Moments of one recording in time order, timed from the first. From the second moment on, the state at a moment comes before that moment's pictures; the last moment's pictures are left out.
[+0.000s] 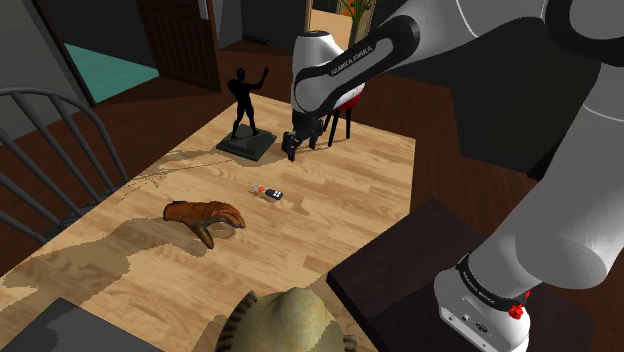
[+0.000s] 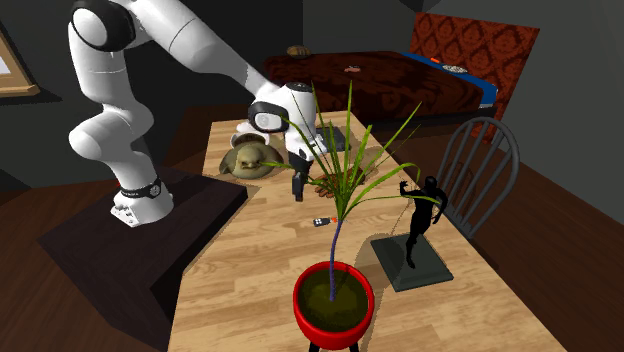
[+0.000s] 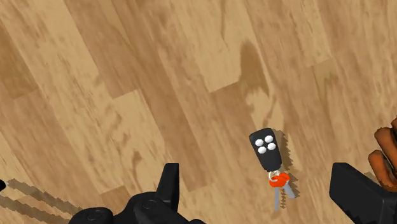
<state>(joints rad) 0.17 0.24 0.08 -2.12 -0.02 2.36 0.07</state>
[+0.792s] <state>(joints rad) 0.24 0.68 0.09 -1.76 -0.09 2.40 0.06</state>
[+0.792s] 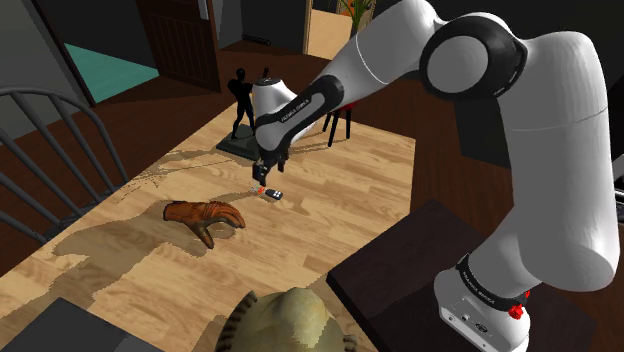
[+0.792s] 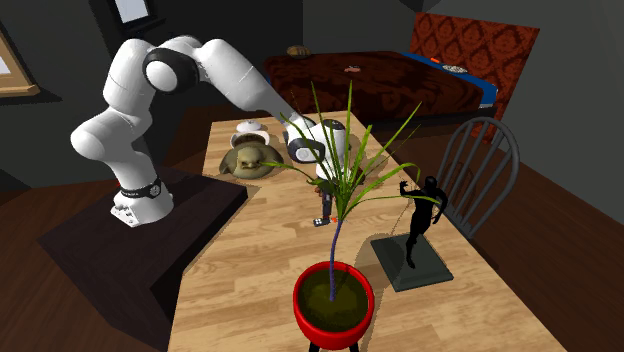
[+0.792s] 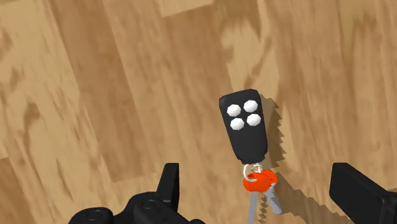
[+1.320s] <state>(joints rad) 0.27 0.83 0.09 -1.67 -0.11 2.44 0.06</state>
